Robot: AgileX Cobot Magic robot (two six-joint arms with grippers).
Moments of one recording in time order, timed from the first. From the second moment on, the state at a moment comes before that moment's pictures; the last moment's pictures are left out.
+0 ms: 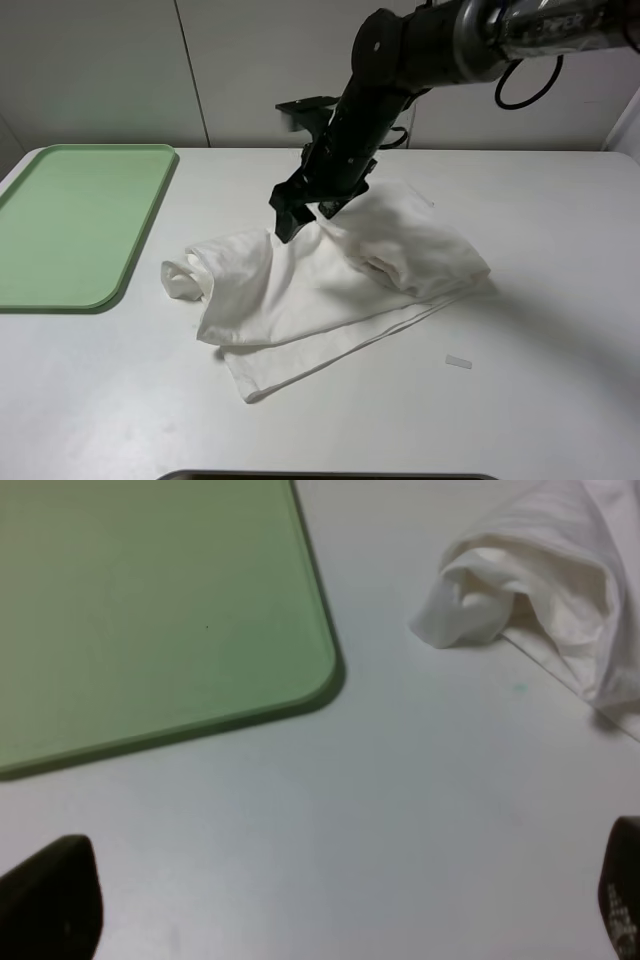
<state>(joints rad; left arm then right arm) -0.06 -0.01 -0.48 -0.05 1.07 0.17 0.56 2.10 -1.58 0.35 0.87 -0.41</state>
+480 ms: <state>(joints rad) -0.06 -0.01 -0.48 -0.05 1.07 0.17 0.60 2.11 -1.58 0.35 0.88 -0.49</state>
